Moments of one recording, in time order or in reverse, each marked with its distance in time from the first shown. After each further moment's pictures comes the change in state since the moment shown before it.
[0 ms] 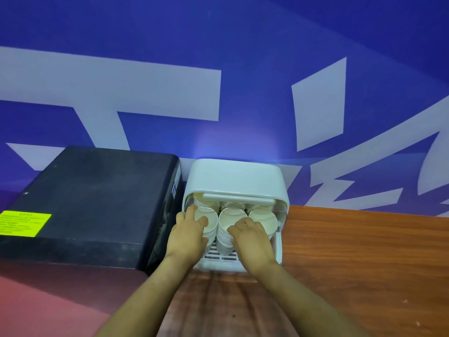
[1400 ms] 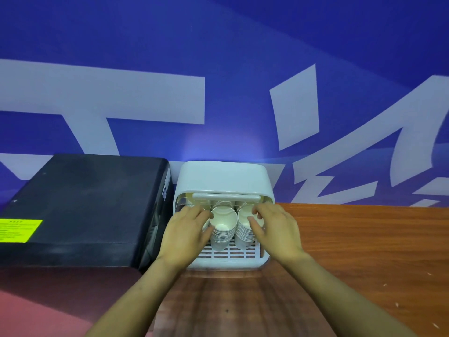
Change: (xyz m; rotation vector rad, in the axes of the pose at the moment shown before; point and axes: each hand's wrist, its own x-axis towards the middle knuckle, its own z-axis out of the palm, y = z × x) left_hand -0.010 0.008 -0.009 -0.109 0.467 0.366; right_hand -0.026 0.049 -0.067 0.201 0.244 0.215
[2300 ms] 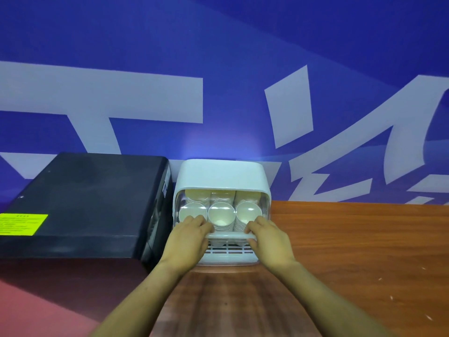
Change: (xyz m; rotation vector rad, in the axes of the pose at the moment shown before) left_hand -0.020 0.007 0.006 0.049 -0.246 0.040; right_hand -0.031 -0.004 0.007 -0.020 -0.390 0.085
